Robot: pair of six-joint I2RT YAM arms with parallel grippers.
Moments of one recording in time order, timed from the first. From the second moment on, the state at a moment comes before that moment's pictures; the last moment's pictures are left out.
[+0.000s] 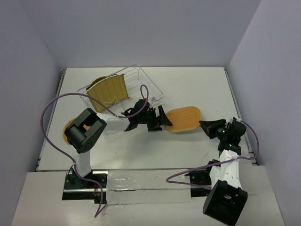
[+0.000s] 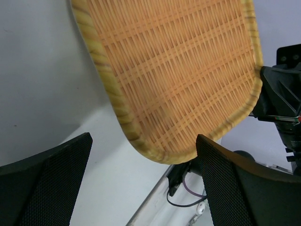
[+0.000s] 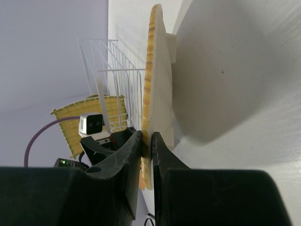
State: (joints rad) left arm -0.80 1.89 1.00 0.30 0.41 -1.02; right arm -0.48 0.73 0.24 -0.03 -0.71 1.08
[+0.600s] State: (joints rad) left arm -0.82 1.91 1.00 0.40 0.42 -1.11; right arm -0.41 0.63 0.17 -0.01 -0.68 1.19
